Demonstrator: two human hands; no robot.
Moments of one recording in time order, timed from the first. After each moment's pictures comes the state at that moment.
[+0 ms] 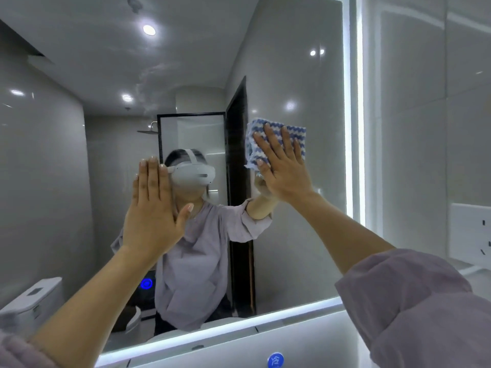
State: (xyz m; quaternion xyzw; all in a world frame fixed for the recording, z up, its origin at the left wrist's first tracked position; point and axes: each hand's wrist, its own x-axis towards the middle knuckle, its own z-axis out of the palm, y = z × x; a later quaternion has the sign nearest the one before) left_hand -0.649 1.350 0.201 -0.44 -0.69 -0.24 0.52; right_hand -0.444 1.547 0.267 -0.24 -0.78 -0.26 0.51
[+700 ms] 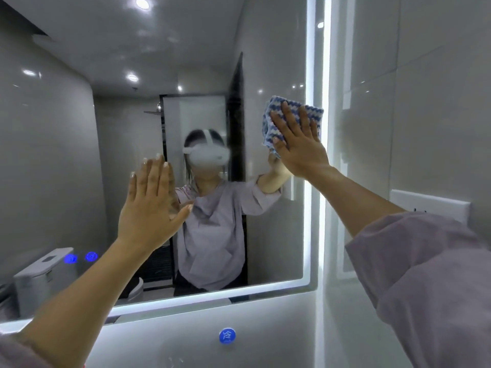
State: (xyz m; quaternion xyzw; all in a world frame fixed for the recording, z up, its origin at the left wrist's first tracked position) left_hand -0.553 1.396 0.171 -0.43 -0.72 -0.18 0.51; right_hand -0.334 1.635 0.274 -0.26 -0.82 -0.20 0.47
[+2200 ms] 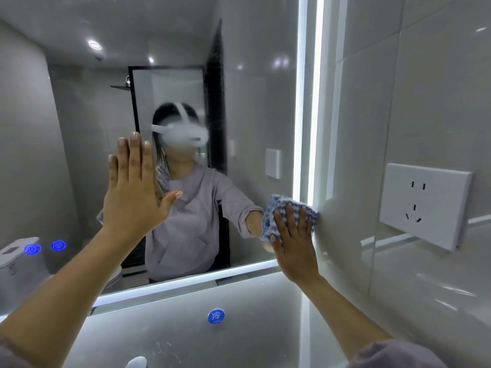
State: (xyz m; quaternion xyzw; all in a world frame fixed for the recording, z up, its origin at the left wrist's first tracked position) left_hand -0.567 1.420 0.156 -0.46 -0.71 -0.22 0.49; right_hand -0.333 1.653 0.001 -0.29 -0.81 -0.13 0.50
